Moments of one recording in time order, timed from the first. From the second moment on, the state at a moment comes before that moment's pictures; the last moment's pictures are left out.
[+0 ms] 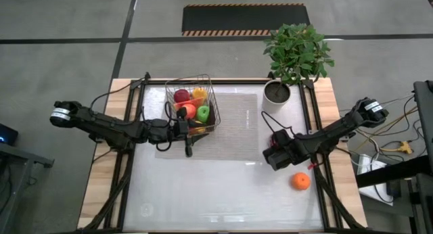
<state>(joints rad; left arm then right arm) -0.14 1.15 0.63 0.41 -0.35 0.06 0.40 1.37 0.78 -0.98 0.40 1.51</state>
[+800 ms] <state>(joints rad) -0.14 1.16 0.63 0.41 -0.35 0.06 0.41 1.37 0.76 -0.94 0.38 1.47</state>
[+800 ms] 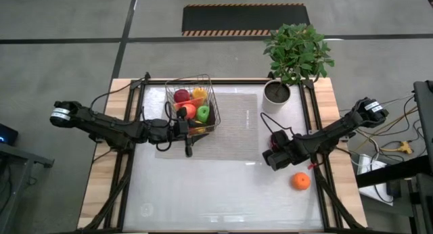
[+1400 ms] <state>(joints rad) -0.14 1.16 0.63 0.41 -0.35 0.06 0.41 1.49 0.76 -0.93 0.37 1.44</state>
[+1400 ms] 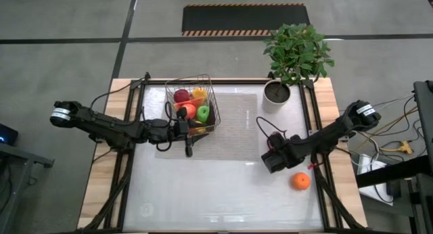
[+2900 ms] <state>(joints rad) -0.14 0.98 0.63 0.43 -0.36 0.19 0.41 1.35 0.85 -0.42 0.43 0.75</state>
